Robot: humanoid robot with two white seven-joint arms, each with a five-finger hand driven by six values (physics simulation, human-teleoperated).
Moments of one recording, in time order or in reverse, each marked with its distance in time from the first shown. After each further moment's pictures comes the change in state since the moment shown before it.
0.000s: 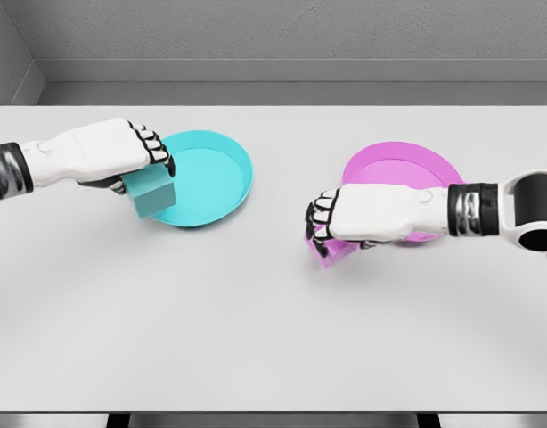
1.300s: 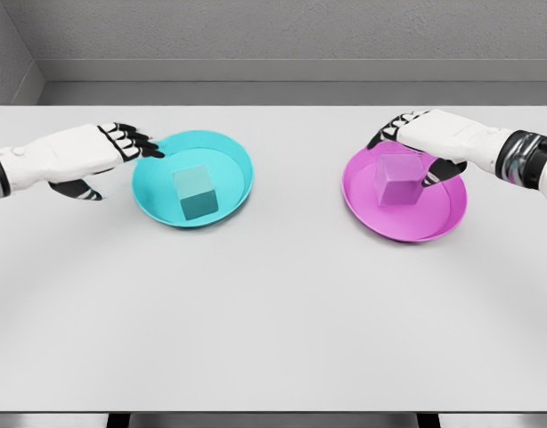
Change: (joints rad) left arm 0.051 0.073 0.015 0.097 0.087 0.000 0.007; right arm 0.018 -0.033 -0.128 0.090 -0.027 0.459 -0.010
